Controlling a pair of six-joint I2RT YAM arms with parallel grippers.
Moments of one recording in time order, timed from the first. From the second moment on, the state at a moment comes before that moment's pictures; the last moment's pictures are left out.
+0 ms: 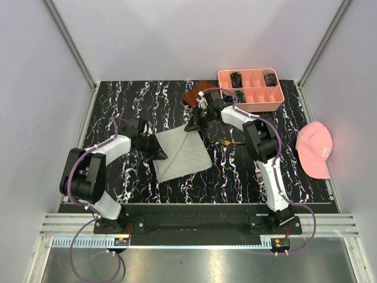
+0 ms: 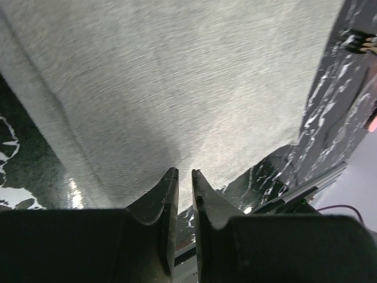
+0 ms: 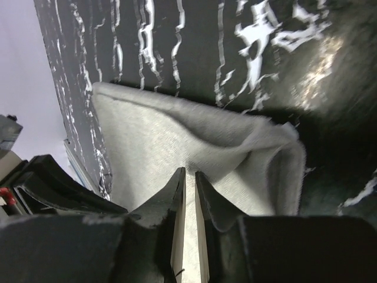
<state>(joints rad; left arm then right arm) -0.23 1.58 0.86 -0.38 0.47 -0.67 0.45 2.35 1.78 -0.29 -0.66 0.61</state>
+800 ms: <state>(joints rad) -0.31 1.44 0.80 -0.44 0.40 -0.63 0.43 2.38 1.73 -0.18 -0.73 0.67</state>
